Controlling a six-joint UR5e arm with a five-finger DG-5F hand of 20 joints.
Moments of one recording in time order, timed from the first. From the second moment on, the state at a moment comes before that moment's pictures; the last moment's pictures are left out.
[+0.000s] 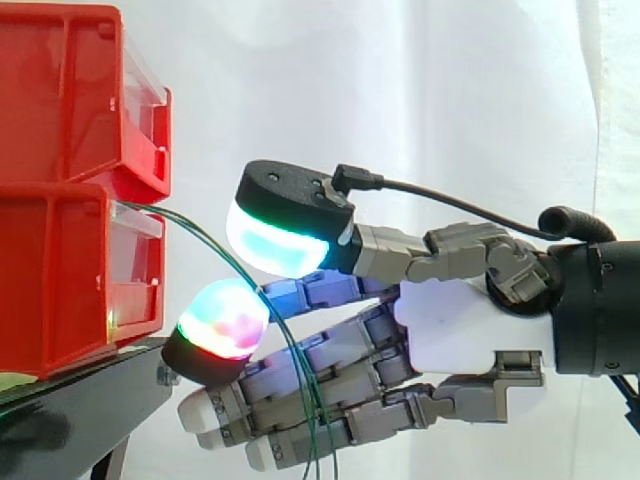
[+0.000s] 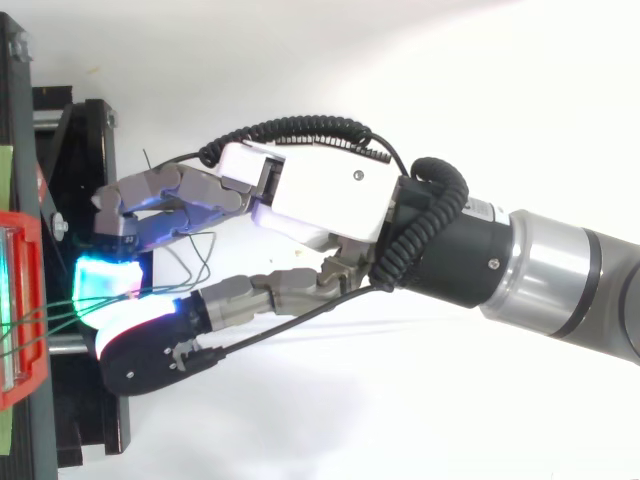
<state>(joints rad) 0.22 -2.42 -1.02 -2.85 -1.08 -0.14</state>
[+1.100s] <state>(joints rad) 0.20 -2.42 -0.99 -2.94 -1.09 -0.11</state>
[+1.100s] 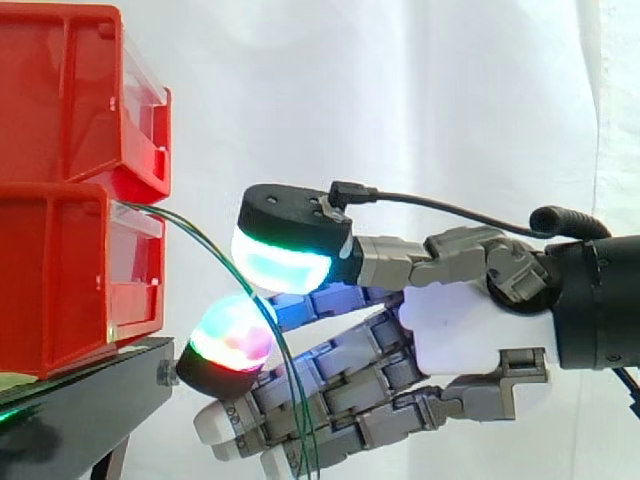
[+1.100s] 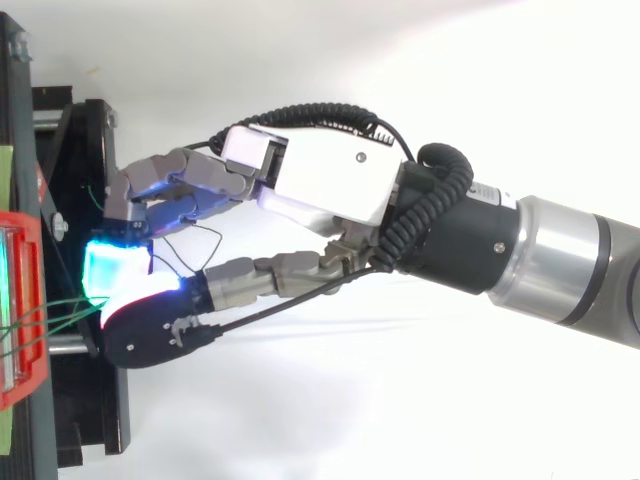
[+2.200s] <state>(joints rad) 0.22 -2.42 -0.98 -2.95 -1.06 -0.13</state>
